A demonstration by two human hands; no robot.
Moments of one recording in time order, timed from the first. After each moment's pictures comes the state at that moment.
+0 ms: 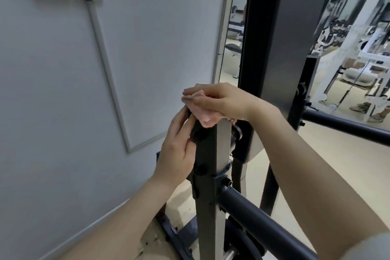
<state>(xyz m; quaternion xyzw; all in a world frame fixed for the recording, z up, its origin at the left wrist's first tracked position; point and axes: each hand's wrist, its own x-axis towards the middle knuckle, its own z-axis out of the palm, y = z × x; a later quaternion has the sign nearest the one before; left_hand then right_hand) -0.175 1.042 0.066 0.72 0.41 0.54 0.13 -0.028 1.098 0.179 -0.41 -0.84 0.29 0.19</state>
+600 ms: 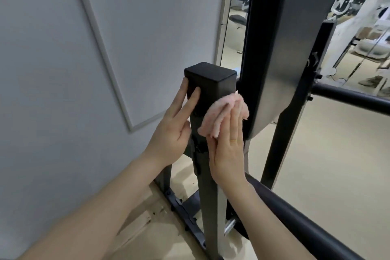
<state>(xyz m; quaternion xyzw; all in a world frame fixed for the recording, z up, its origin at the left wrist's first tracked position) -0.193 1.054 0.050 0.79 0.37 0.46 0.14 -0.051 1.037 0.005 -0.46 -0.72 -0.05 0.52</state>
